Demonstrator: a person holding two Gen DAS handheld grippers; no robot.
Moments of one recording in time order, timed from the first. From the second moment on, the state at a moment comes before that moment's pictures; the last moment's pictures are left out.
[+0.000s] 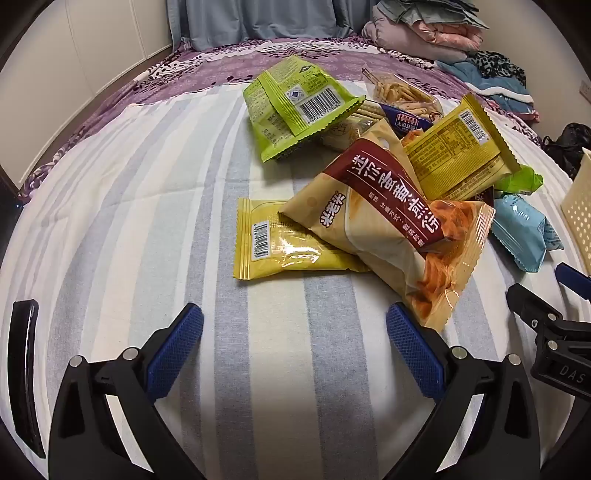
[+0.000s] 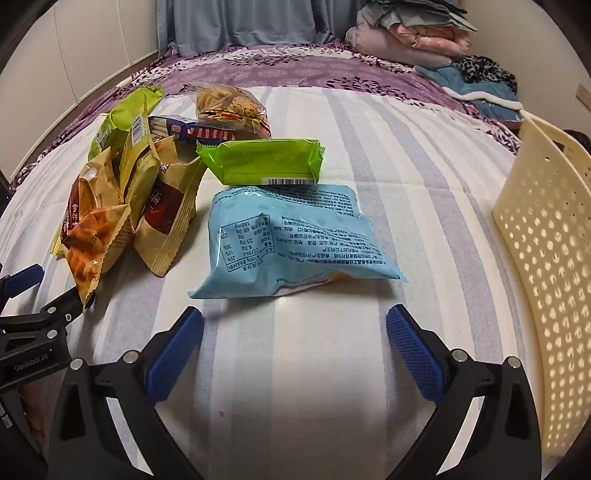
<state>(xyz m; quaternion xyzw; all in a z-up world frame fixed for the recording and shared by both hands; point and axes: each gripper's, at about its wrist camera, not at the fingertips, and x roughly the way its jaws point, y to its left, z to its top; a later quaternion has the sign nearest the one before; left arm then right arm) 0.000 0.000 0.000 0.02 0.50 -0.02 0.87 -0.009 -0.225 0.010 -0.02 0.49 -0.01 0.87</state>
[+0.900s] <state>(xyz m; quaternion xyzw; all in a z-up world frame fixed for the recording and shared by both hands) 0.000 0.001 -0.001 0.02 0.50 -0.01 0.87 -0.009 -0.224 0.010 -0.02 0.49 -0.01 0.87</state>
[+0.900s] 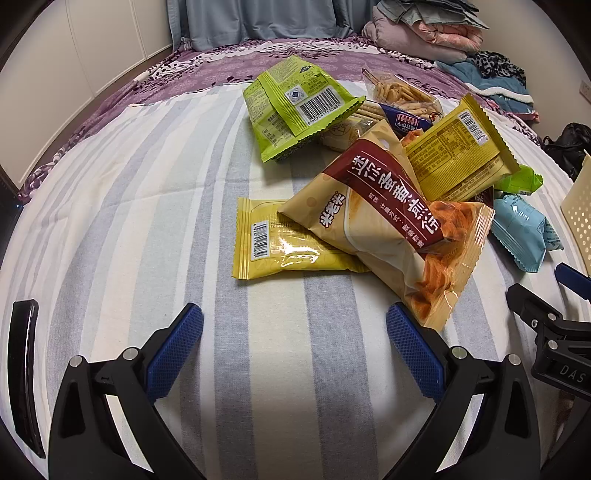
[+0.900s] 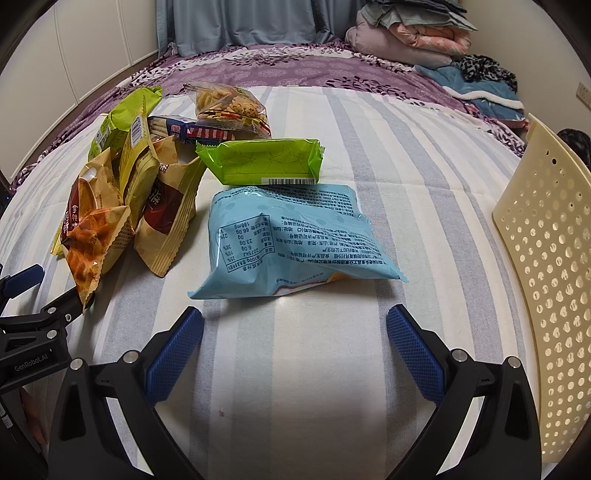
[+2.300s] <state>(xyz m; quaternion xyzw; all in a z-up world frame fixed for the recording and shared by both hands) 0.001 0.001 -0.001 0.02 0.50 -0.01 0.87 -0.007 -0.227 0.006 -0.01 0.49 -0.01 0.87</state>
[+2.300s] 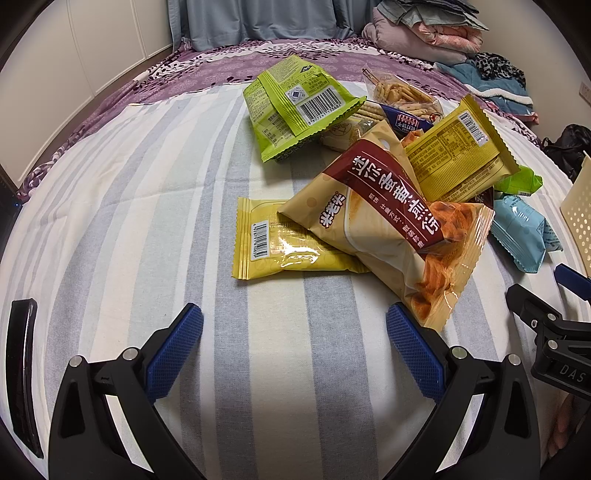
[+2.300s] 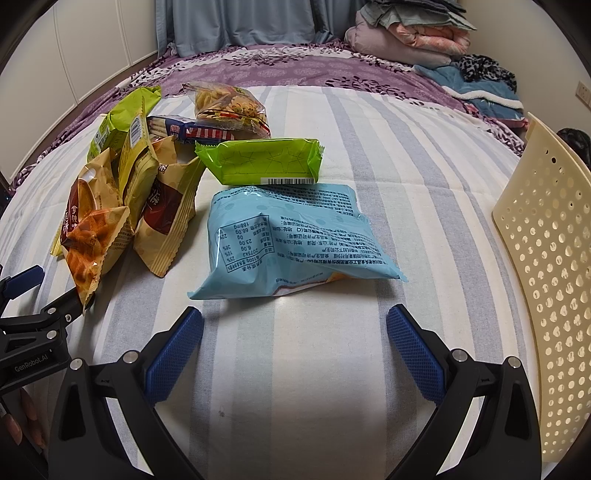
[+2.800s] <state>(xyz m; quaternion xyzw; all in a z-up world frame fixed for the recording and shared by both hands) -0.003 -0.001 0.002 0.02 0.49 -0.02 0.87 -0.012 -0.226 0.011 -0.02 0.49 -0.01 0.87</state>
